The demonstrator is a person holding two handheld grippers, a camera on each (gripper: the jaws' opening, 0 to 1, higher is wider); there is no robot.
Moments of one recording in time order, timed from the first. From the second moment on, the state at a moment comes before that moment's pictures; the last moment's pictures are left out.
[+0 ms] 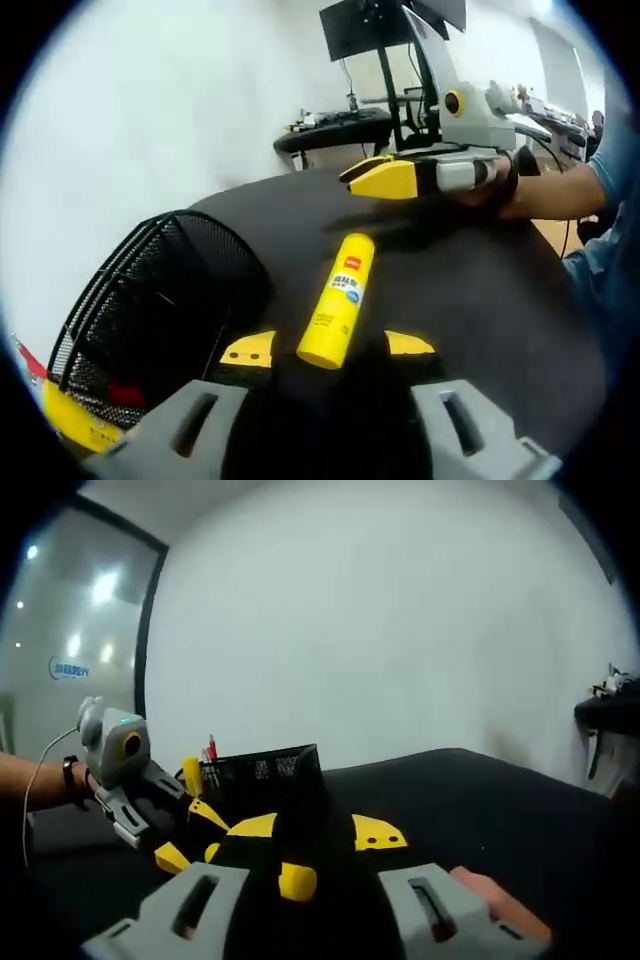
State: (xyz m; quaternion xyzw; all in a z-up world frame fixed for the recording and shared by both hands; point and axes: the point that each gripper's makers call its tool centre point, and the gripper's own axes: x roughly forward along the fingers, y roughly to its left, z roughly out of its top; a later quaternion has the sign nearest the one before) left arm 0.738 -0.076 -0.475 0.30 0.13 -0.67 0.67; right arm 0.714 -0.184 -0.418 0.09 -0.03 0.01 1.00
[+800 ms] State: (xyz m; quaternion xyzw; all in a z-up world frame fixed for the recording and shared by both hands) left arm 0.711 -0.076 -0.471 0.33 0.16 -0.68 0.63; right arm 0.713 -0.188 -0.419 0.11 -0.03 0.00 0.99
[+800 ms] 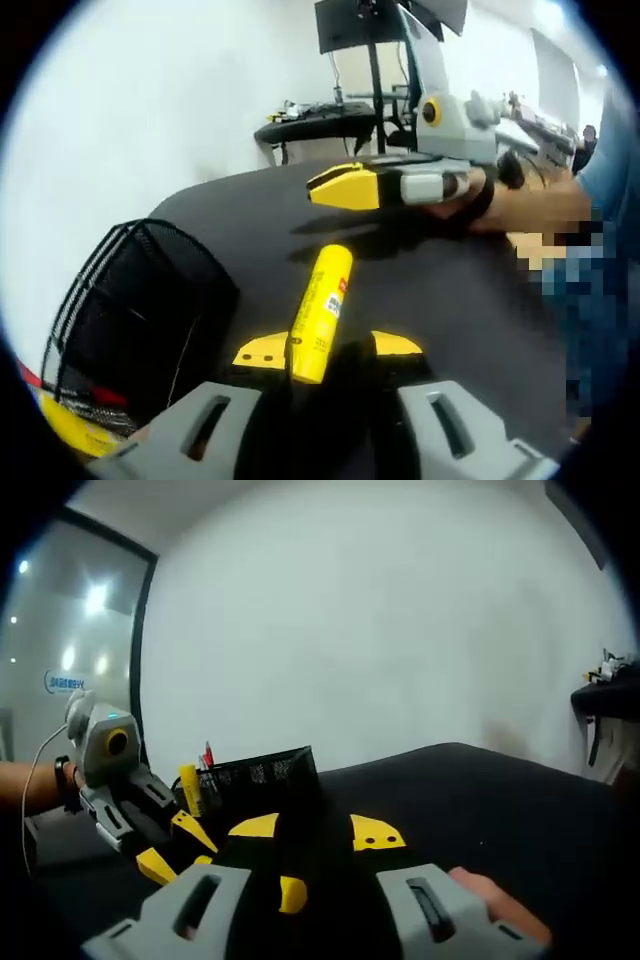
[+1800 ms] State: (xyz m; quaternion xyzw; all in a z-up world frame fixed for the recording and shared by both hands) left arm 0.740 -0.088 -0.483 0.39 0.25 -0.67 0.58; right arm 0.709 -0.187 -0.419 0.12 -0.03 0.00 0.99
